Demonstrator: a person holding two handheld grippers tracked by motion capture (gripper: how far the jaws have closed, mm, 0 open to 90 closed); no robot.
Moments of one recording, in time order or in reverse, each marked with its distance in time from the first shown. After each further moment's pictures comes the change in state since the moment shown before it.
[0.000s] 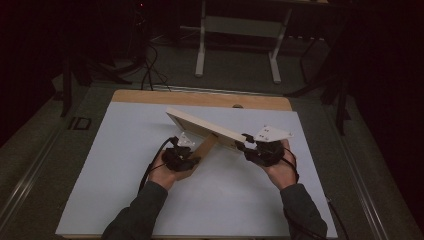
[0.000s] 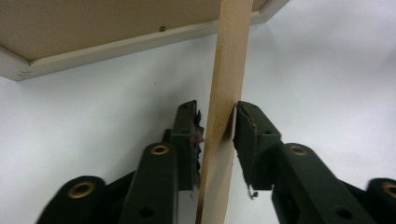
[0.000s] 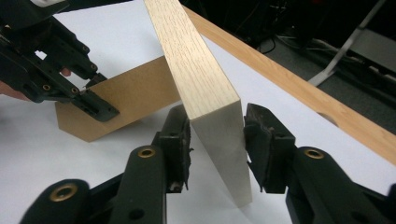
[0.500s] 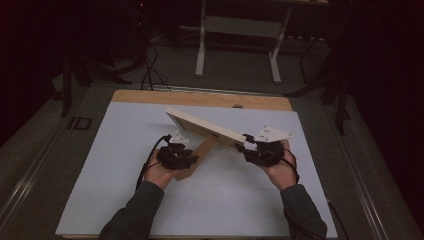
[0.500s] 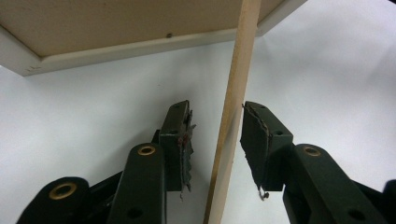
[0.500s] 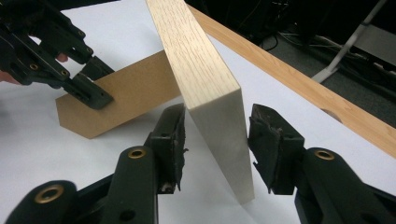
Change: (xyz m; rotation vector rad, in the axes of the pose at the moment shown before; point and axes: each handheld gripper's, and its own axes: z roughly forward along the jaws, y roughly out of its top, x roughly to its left) left arm 0.010 -0.003 -0.012 -0.037 -0.039 -0.053; right arm -0.002 -0.004 0.001 0.005 0.006 0.007
